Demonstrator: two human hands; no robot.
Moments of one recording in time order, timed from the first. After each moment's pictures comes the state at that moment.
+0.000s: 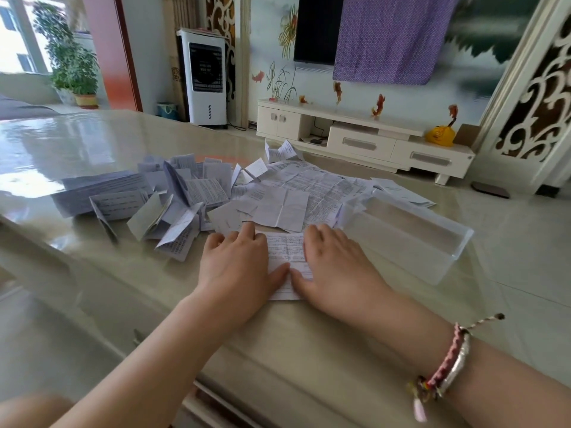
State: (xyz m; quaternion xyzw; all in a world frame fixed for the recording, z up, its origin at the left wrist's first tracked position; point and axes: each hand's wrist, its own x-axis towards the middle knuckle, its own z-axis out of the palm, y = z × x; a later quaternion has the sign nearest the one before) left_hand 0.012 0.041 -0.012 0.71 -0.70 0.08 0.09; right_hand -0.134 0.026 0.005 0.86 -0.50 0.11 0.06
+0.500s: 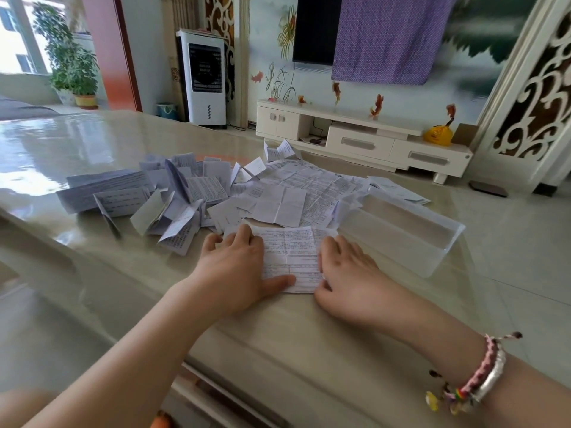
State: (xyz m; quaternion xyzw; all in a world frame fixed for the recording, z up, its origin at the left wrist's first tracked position) left_hand 0.020 0.046 -0.011 0.68 -0.73 0.02 0.01; right_hand -0.158 0.043 0.008 0.85 -0.52 0.03 -0.04
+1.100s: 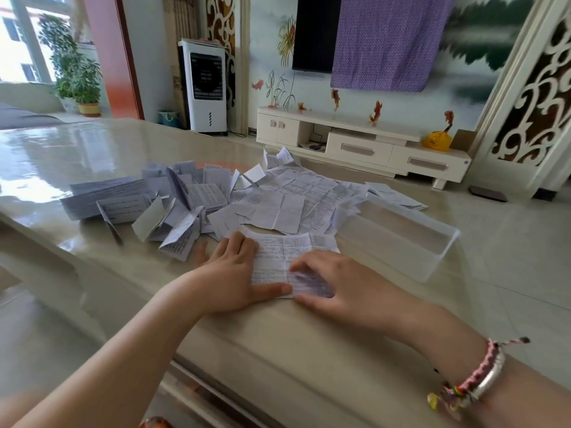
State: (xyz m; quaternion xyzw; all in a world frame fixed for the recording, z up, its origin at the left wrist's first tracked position) left_hand 0.034 0.042 -0.019 0.67 -0.73 -0.10 0.05; right_hand -0.173 0.030 0.001 0.91 -0.36 0.13 -0.12
